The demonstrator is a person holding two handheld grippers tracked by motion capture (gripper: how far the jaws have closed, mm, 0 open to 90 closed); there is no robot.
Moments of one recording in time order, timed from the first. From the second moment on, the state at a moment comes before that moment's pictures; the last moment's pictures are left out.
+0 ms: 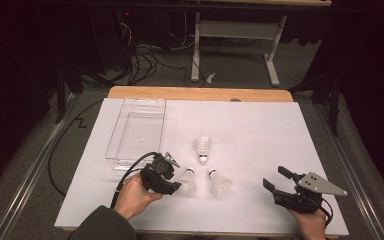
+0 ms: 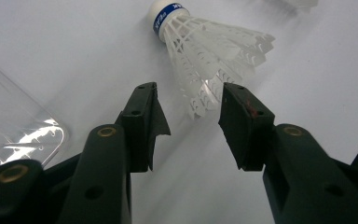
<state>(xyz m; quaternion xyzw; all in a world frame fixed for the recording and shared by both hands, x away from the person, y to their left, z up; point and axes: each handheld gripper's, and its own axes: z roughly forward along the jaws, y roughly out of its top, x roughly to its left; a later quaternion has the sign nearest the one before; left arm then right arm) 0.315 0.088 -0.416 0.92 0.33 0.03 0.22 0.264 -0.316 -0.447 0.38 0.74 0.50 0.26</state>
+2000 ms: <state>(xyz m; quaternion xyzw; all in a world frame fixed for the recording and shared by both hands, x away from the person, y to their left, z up) 0.329 0.077 -0.432 0.91 0.36 0.02 0.20 0.265 -0.315 -0.448 0.37 0.74 0.50 0.25</state>
